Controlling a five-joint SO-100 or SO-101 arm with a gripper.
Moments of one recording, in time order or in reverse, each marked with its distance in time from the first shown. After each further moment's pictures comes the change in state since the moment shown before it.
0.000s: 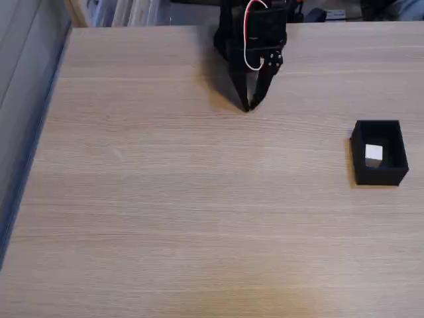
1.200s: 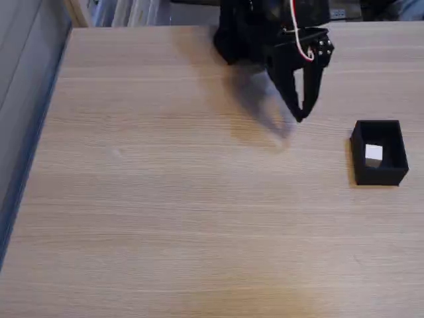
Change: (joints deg) arm -16.3 -32.4 -21.9 -27.9 0.7
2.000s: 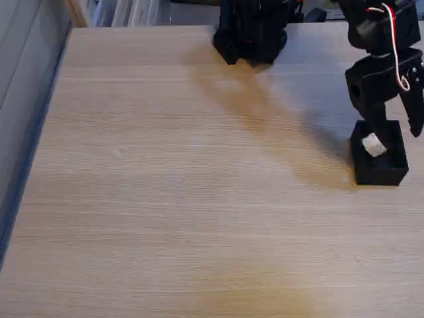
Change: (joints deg) arm -14.9 -55.4 -50.6 -2.9 13.5
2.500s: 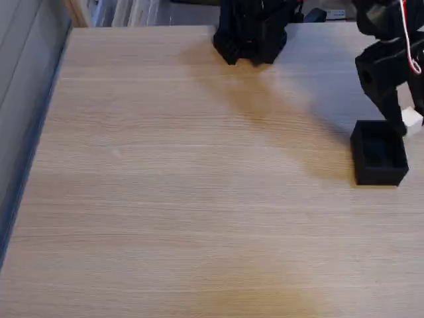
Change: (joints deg) arm -3.7 2.1 0.5 0.0 2.1
